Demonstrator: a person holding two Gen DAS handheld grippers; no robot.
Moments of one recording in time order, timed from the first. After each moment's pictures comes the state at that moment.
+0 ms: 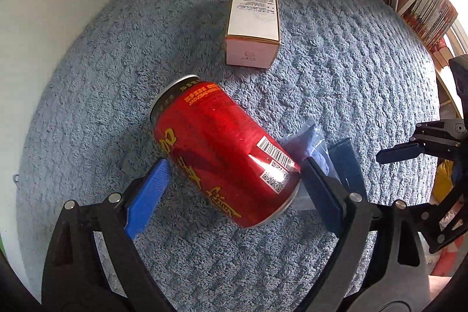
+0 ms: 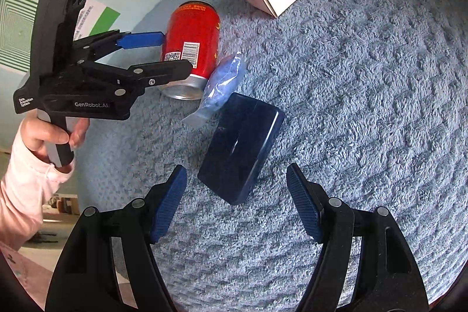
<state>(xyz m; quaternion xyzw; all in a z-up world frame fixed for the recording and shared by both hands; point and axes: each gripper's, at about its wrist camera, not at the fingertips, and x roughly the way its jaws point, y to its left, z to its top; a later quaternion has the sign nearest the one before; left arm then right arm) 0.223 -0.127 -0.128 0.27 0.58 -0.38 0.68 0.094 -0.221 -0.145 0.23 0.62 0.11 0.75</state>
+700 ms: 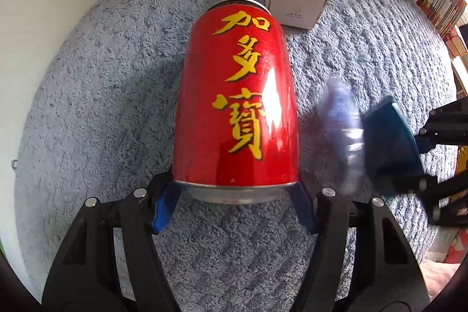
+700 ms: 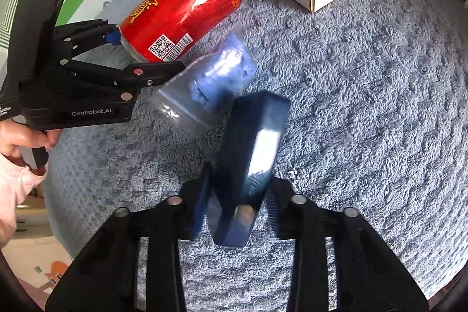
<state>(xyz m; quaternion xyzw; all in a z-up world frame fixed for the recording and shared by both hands) 0.228 -0.084 -0.160 0.28 0.58 -0.36 0.68 0.138 -0.143 -0.166 0.13 0.65 0.08 0.74</state>
